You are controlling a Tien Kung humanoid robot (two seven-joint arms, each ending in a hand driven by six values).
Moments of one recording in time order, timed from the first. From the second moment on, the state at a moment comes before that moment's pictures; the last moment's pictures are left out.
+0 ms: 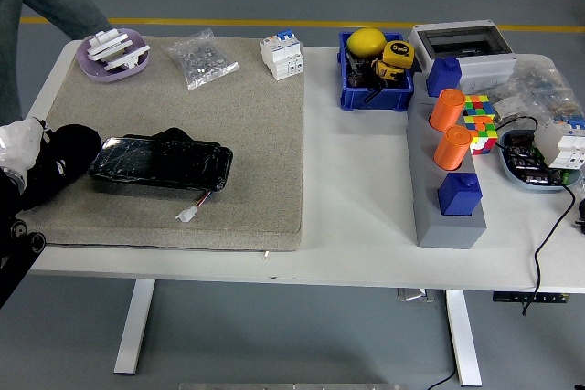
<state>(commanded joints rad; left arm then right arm) -0.36 0.43 -1.15 -1.08 2.16 0.10 0.47 0.14 -0.47 0.42 0.41 -0.32 -0.04 -0.18</state>
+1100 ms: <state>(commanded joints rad) -0.27 0.50 -1.33 -1.32 1.98 -0.04 0.51 0.13 -0.47 0.41 0.40 -0.30 -0.03 -0.18</state>
